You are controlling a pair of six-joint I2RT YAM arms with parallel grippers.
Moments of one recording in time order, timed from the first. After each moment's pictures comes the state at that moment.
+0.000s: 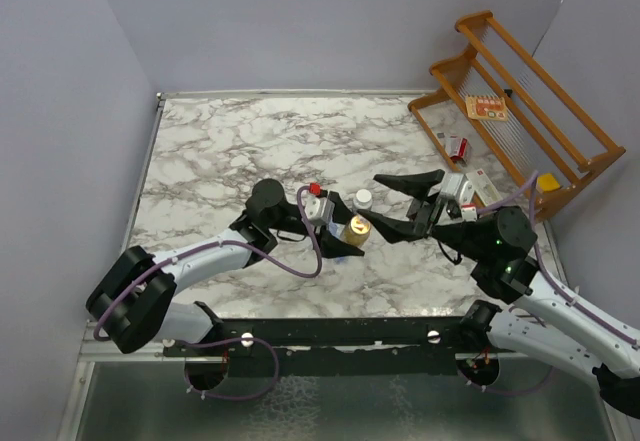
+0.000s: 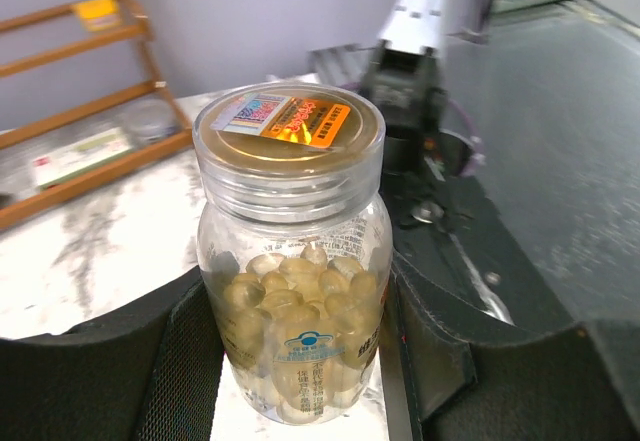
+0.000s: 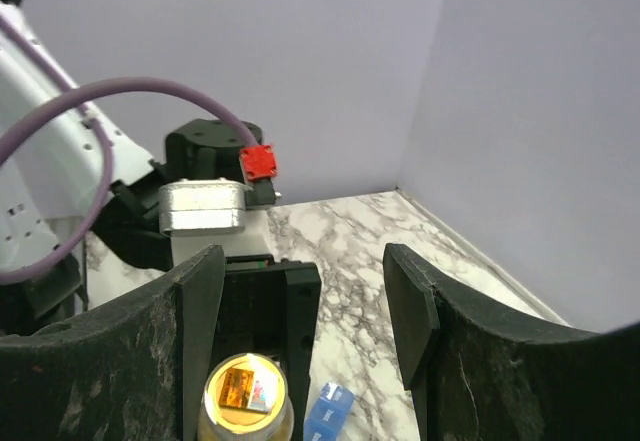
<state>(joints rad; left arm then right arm) -0.75 1.34 0.64 0.79 1.12 -0.03 0.86 0.72 0.70 0.36 -0.30 -0.10</state>
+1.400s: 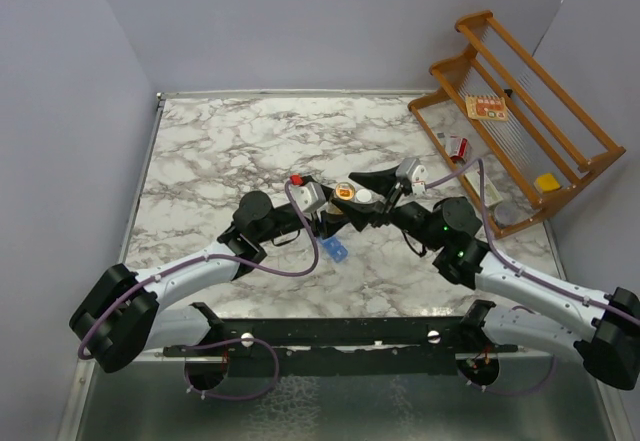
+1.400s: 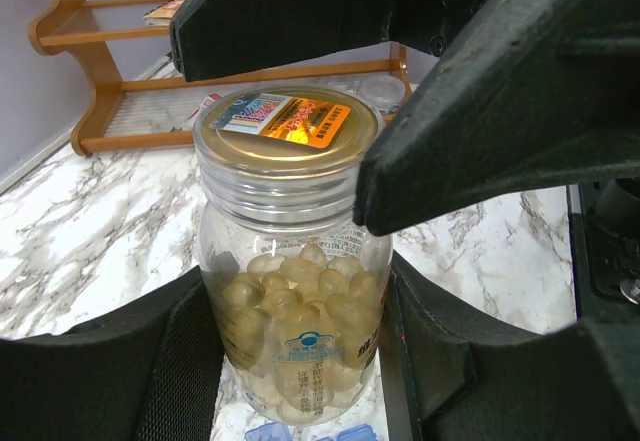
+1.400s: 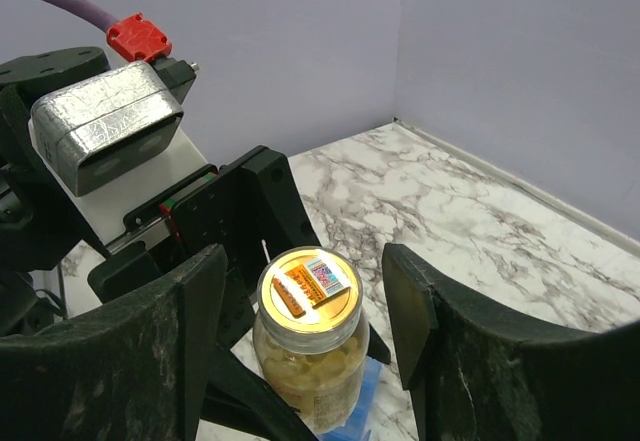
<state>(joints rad) -0.75 1.20 0.53 0.76 0.48 0.01 0.86 0.98 0.60 0.63 -0.14 0.04</state>
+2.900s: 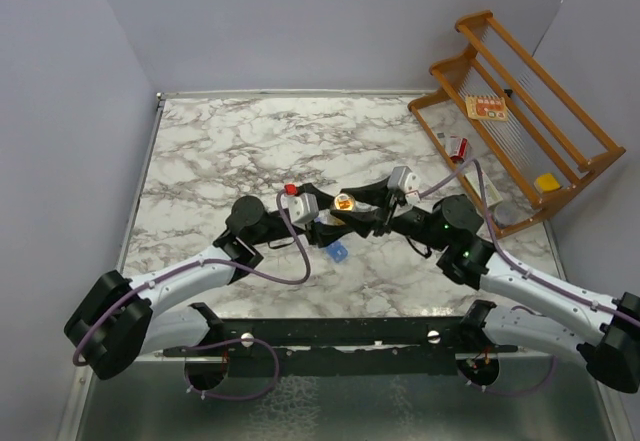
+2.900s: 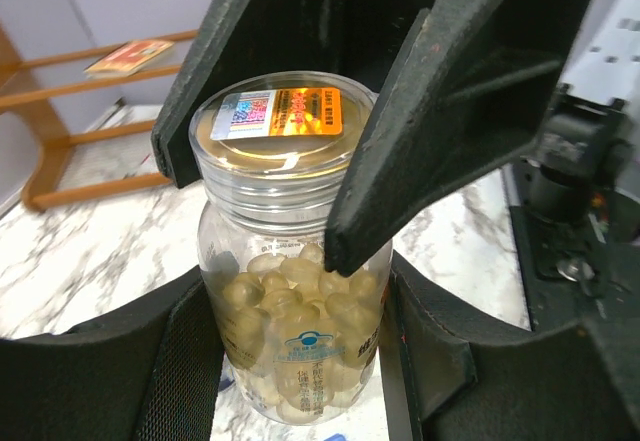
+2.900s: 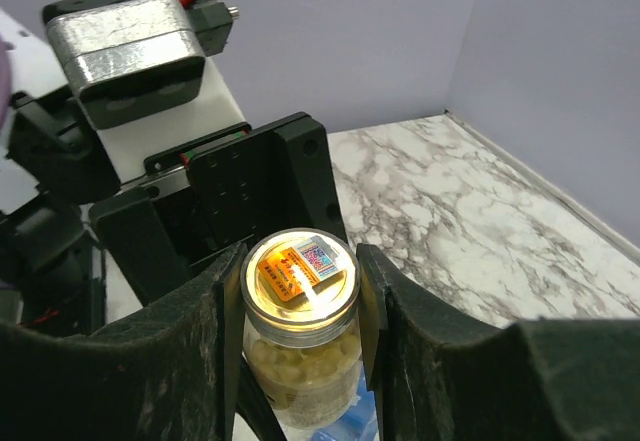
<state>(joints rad) -0.75 1.16 0.50 0.82 0.60 0.01 0.87 0.97 0.63 0.54 -0.27 -0.03</state>
